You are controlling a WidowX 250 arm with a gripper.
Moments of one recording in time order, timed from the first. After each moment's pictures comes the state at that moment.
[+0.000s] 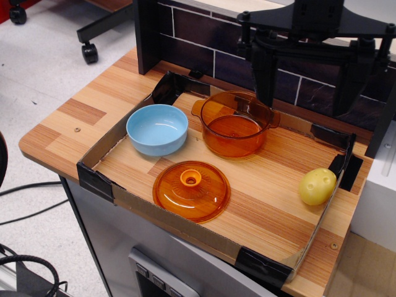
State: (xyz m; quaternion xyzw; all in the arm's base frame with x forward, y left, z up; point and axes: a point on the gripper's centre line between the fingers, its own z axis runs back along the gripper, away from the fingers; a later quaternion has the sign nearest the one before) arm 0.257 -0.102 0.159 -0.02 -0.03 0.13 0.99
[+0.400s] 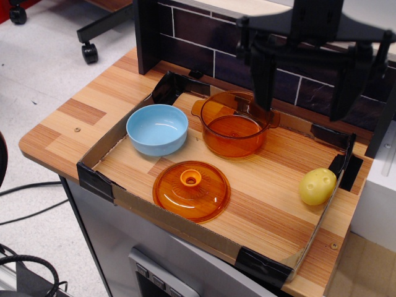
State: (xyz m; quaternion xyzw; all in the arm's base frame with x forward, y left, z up) arm 0.255 -0.102 0.150 -0.02 -0.01 0.12 0.99
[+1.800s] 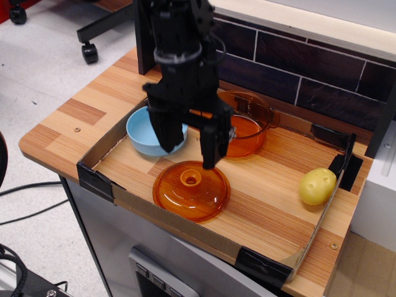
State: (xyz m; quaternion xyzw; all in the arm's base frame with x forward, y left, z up) arm 0.244 -0.010 0.061 -0.07 0.01 -0.06 1.00
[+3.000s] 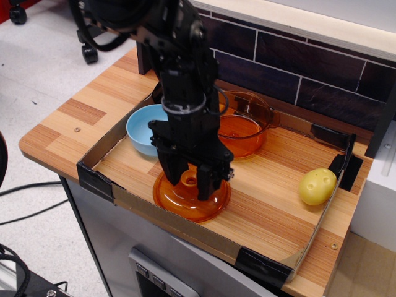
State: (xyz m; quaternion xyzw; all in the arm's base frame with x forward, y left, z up) arm 0.243 -0.012 0.016 -0.04 0.00 -0.05 1.00
